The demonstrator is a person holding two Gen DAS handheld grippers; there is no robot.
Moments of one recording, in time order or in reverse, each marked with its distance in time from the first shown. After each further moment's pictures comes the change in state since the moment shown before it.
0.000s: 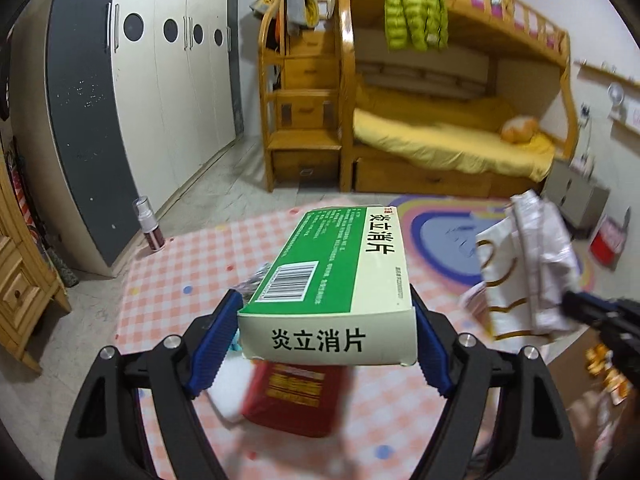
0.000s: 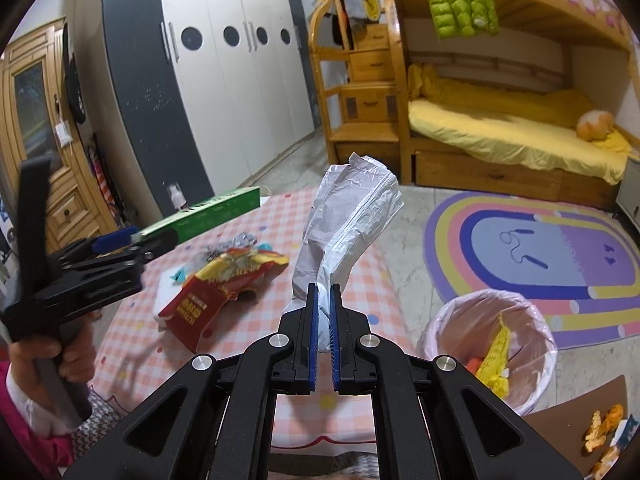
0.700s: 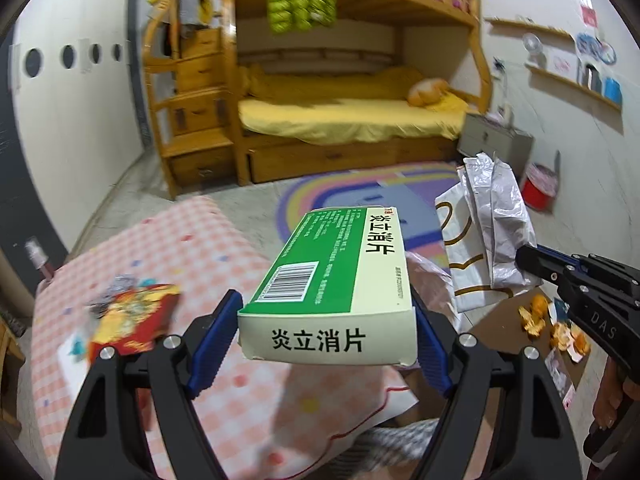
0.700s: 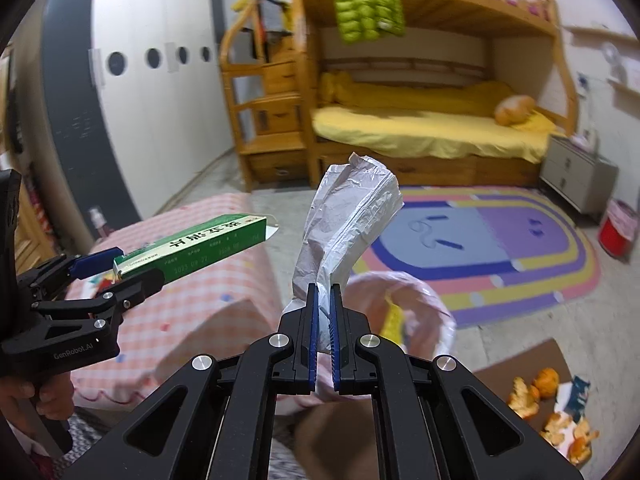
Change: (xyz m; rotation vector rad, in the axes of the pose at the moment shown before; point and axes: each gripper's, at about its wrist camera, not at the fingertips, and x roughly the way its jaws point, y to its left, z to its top) left arm 0.022 -0.163 -0.016 0.213 0.073 -0.253; right arm -0.056 -0.113 -0.035 0.113 -0.029 -0.261
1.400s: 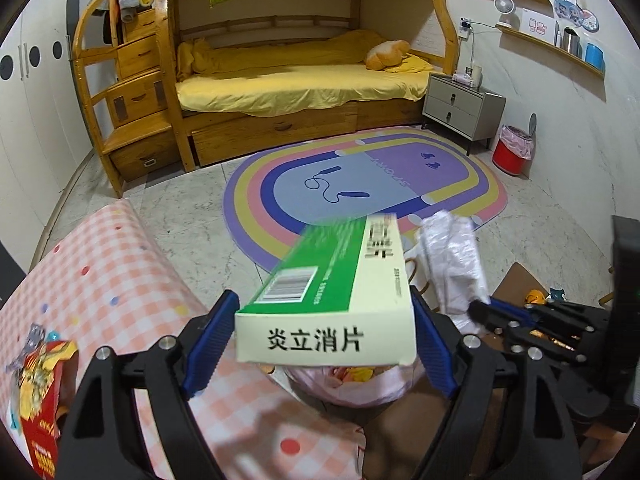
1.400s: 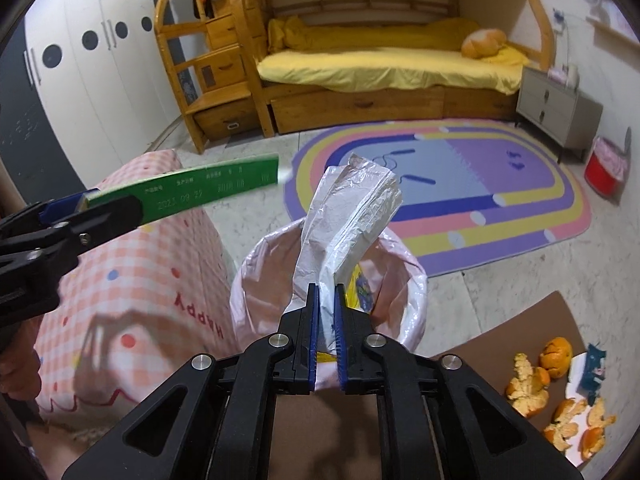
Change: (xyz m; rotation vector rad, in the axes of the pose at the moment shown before) left arm 0.115 -0.052 0.030 0.082 0.109 -0.125; right arm 0.105 -0.073 -0.028 0.118 0.197 -0.074
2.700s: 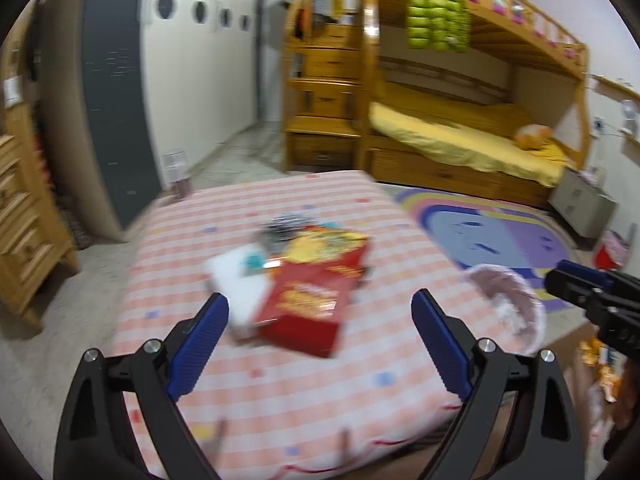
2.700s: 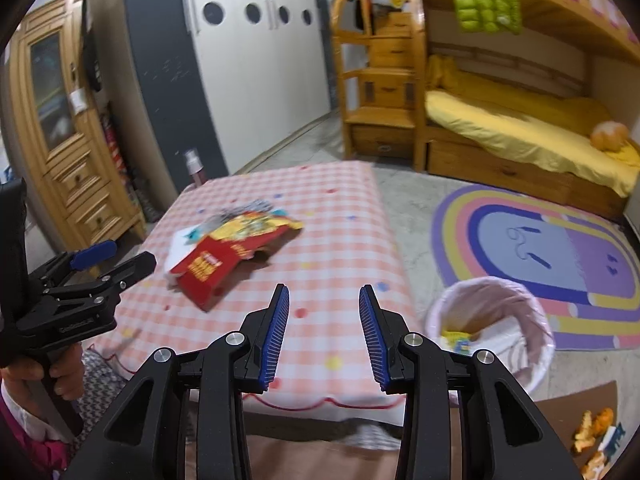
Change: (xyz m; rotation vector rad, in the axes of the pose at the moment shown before) left arm -0.215 0.169 -0.157 -0.404 -0.141 0.451; right arm -0.098 0.214 -0.017 -0.367 -0.072 0.344
